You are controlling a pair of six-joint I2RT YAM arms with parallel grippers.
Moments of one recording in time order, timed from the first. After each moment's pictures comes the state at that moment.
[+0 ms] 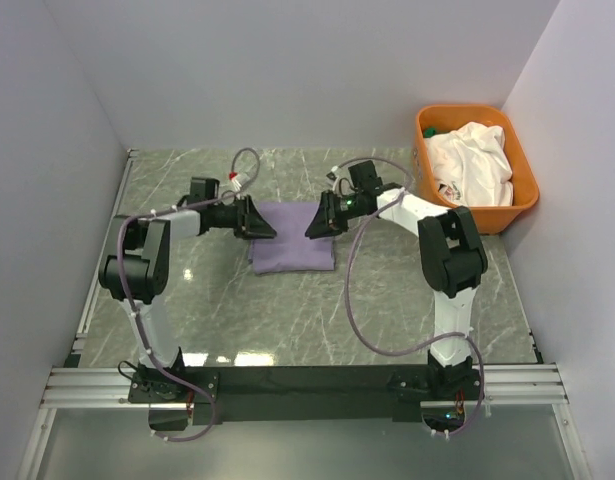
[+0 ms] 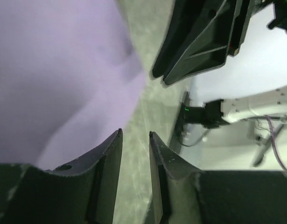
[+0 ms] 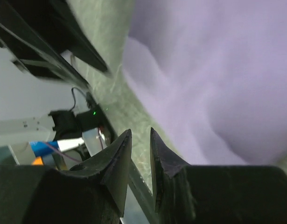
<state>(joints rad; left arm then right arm) -0.11 1.95 1.13 0.00 1.14 -0.44 0.36 2.05 1.45 -0.37 -0.87 0.51</state>
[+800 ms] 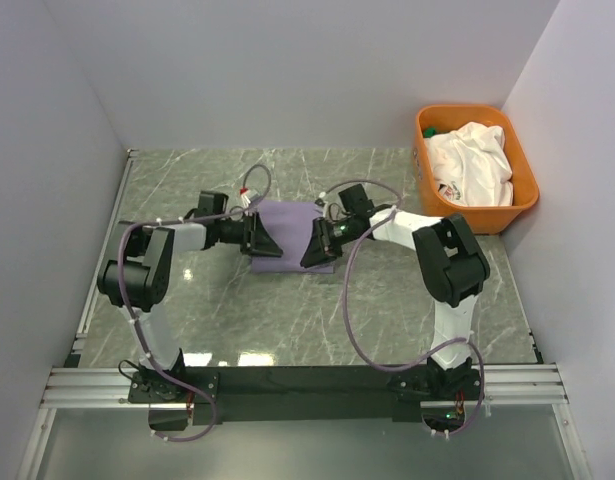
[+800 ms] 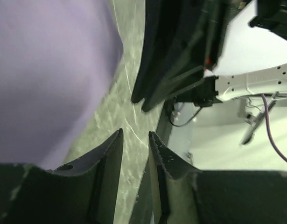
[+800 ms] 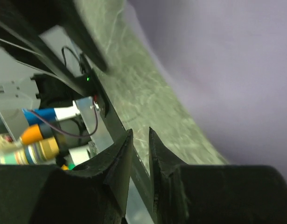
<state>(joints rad) -0.18 1.87 0.98 0.07 1.20 -0.45 0.44 1.96 1.22 -0.28 -0.94 0.47</state>
